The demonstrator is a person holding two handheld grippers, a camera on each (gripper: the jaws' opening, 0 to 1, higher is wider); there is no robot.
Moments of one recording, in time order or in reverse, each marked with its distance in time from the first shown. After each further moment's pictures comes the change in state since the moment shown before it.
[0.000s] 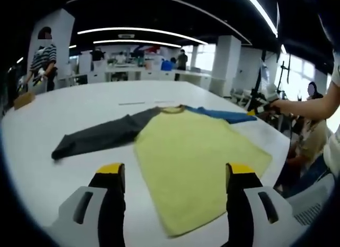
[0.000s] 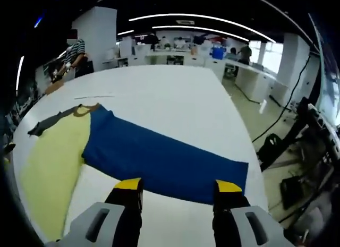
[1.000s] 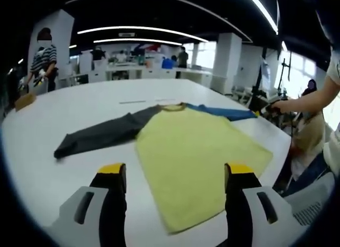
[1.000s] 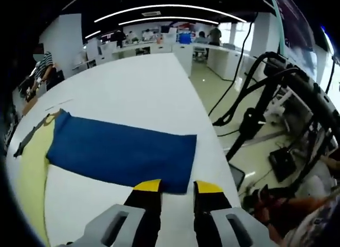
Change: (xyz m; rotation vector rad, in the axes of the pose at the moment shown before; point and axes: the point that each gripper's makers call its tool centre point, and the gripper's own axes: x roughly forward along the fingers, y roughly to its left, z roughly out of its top) left arm -0.006 0.000 -0.005 0.009 0.020 0.015; right arm 0.015 -0.086 -0.038 0.160 0.087 -0.142
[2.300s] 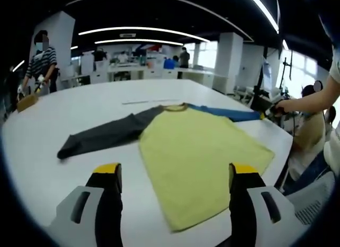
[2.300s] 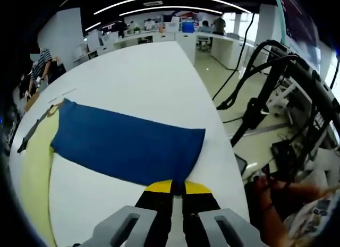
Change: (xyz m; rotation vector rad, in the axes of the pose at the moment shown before) left arm -0.005 0.001 0.001 0.010 -0.005 0.019; right arm -0.013 0.000 -0.023 0.001 0.103 0.030
